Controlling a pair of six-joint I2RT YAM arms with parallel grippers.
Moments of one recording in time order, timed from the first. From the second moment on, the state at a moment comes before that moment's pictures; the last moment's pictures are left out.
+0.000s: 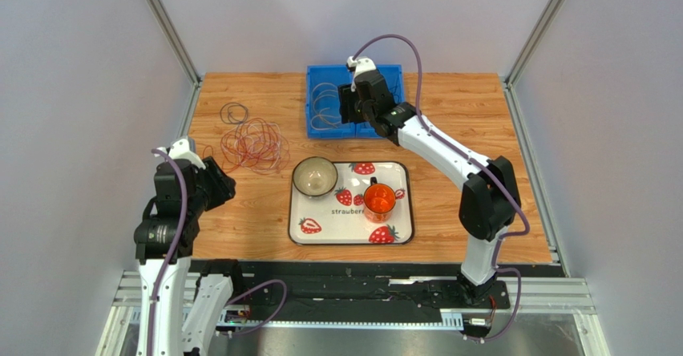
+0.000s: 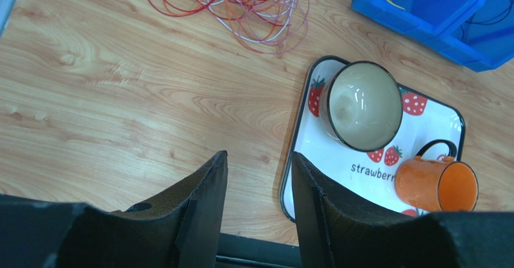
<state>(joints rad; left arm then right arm) 0.02 0.61 0.98 -0.98 0.00 -0.42 0.63 1.86 1.65 -0.29 0.16 0.24</state>
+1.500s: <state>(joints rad) 0.16 2.24 2.06 -0.69 -0.10 -0.45 0.63 1.47 1.13 -0.37 0.02 0.40</state>
